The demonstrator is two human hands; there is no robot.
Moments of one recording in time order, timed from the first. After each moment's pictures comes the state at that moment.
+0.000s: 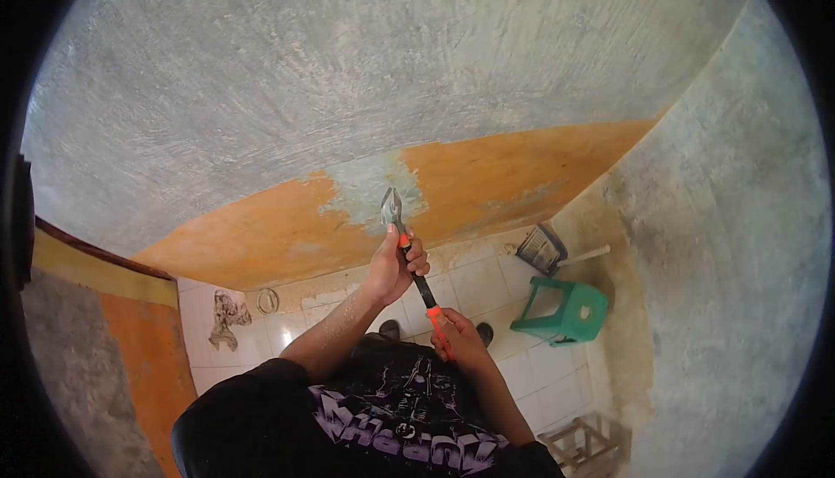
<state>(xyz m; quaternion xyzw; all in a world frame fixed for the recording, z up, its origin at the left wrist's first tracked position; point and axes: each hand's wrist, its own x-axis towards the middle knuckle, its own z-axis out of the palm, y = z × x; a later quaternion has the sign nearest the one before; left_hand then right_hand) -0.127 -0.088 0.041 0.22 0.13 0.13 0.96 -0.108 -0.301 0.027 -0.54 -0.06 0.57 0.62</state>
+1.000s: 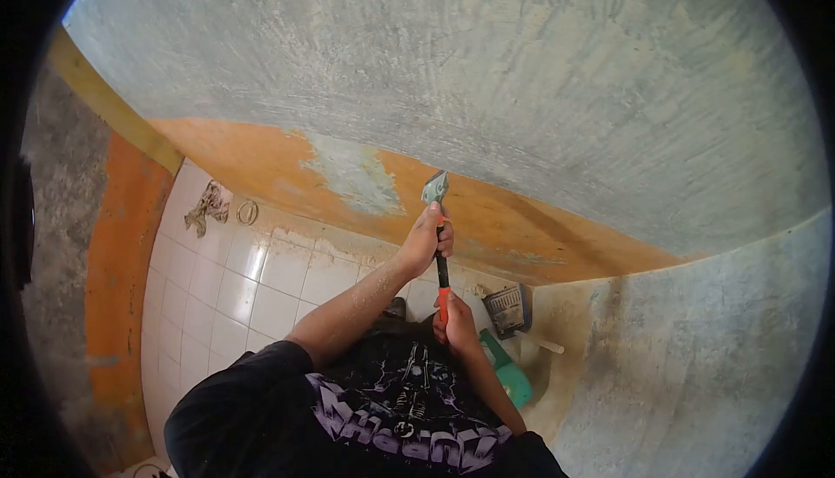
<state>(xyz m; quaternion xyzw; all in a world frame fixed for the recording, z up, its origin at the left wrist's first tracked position) 0.112 -0.142 0.007 0.29 0.27 0.31 0.86 0.172 -0.327 -0.028 -0.56 -0.16 0.64 0.51</state>
